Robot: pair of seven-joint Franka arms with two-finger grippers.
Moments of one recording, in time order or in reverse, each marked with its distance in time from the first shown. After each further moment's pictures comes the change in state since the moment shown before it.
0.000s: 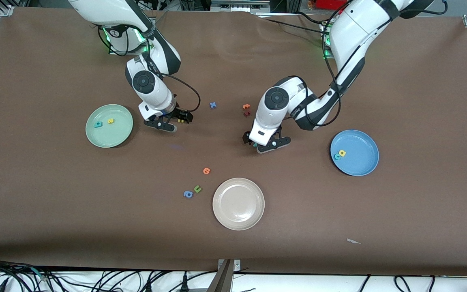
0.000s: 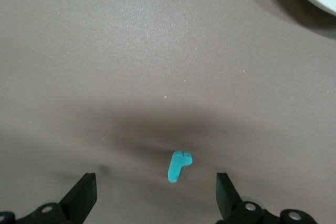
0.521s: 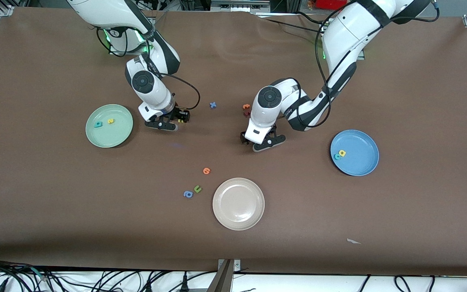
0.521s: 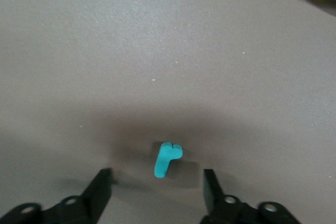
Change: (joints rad) left arm -0.033 0.039 0.005 0.016 0.024 0.019 -0.059; right arm -0.002 0.002 -0.001 -0.007 0.000 0.012 -0.043
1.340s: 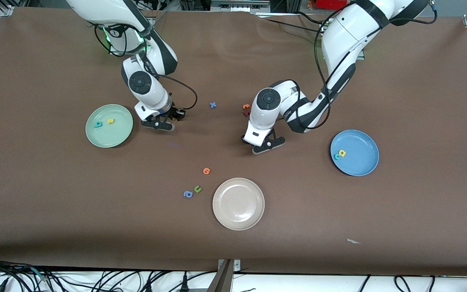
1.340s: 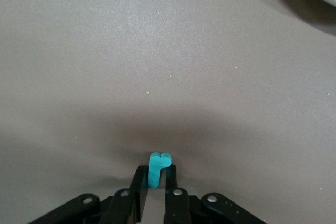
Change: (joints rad) left arm -0.008 0.010 0.012 0.031 0.000 -0.015 -0.003; right arm -0.002 -0.059 -0.048 0.003 0.000 -0.139 -0.020
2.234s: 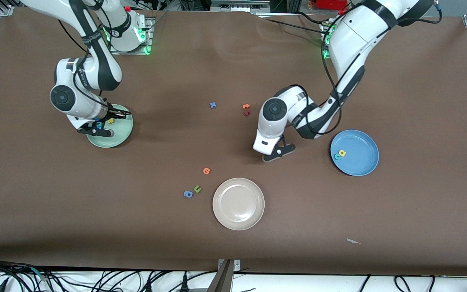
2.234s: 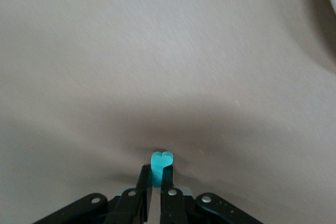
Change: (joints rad) left arm 0.069 -0.004 0.011 0.062 -0.006 -0.170 0.098; right arm -0.013 -0.114 -0.397 -0.032 0.000 -0.281 -0.455
